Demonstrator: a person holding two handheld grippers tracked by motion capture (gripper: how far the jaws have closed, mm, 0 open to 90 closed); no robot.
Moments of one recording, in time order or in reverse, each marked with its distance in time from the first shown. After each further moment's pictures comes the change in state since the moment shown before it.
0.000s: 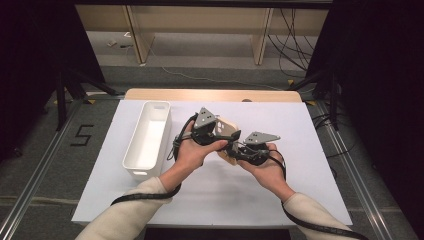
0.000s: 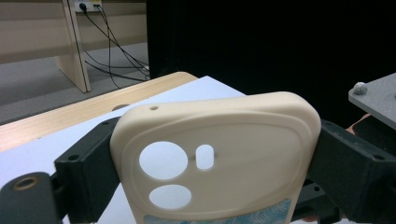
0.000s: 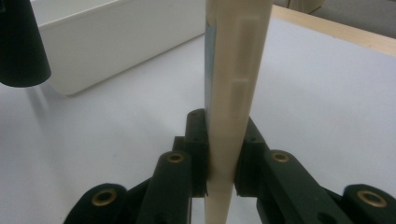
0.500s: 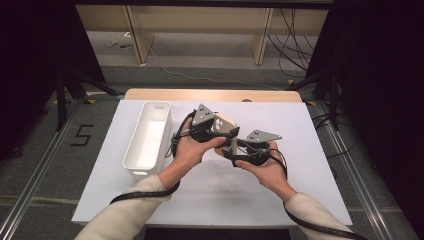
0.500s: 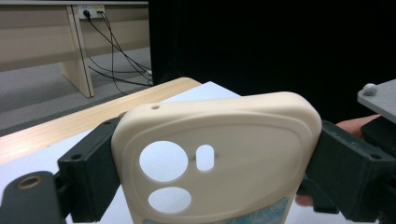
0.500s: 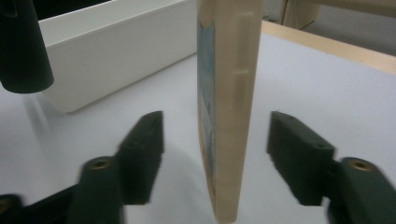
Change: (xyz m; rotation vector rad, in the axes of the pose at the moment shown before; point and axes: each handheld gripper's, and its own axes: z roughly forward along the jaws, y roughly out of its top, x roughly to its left) left arm 0.005 0.008 -0.003 -0.015 0.011 0.019; right arm 0.000 0.004 -0.001 -0.056 -0.017 0.009
